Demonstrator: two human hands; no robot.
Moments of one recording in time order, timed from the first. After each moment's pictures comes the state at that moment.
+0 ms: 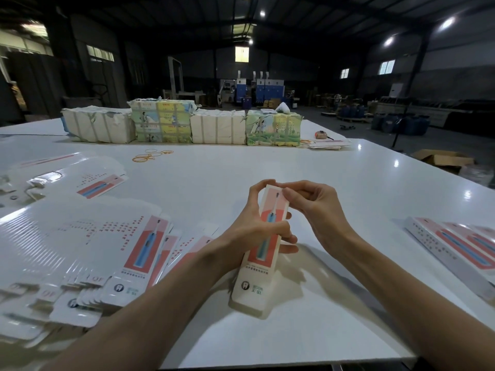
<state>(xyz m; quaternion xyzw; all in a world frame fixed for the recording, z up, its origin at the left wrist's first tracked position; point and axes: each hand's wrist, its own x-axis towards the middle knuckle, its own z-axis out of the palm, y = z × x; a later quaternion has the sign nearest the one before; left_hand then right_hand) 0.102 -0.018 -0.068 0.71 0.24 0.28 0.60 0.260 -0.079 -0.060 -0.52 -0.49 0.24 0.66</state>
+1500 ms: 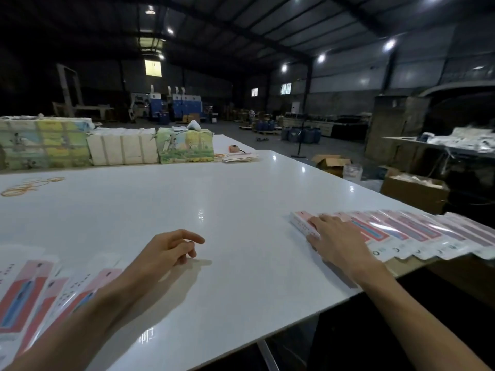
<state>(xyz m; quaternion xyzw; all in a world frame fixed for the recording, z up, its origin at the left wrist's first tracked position) 0.103 -0.003 -0.092 0.80 0.20 0.27 0.49 0.391 -0.266 -0.070 -0.89 -0.40 -0.19 0.08</state>
